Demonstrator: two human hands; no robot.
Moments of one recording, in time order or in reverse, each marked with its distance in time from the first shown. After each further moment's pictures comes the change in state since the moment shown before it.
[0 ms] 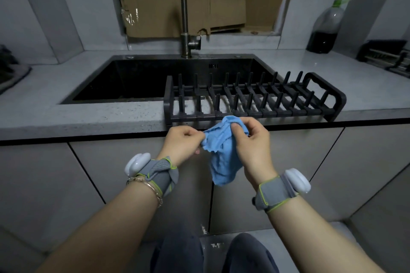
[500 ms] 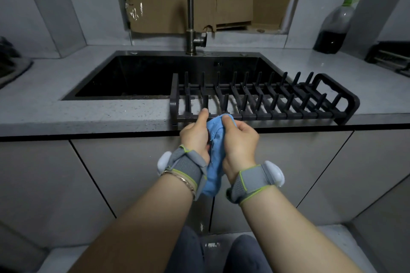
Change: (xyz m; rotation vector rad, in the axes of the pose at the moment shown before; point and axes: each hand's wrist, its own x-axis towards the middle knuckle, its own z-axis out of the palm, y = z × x) left_hand 0.017 0.013 0.032 -0.762 0.132 -0.334; right_hand 0.006 -0.001 0.056 0.316 0.204 0.338
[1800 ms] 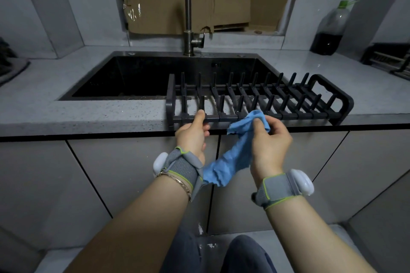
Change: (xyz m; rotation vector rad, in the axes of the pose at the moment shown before) left_hand -0.015 0.004 0.001 0.090 0.070 0.098; right_hand 0.020 -0.016 -0.053 -0.174 0.159 -0.355
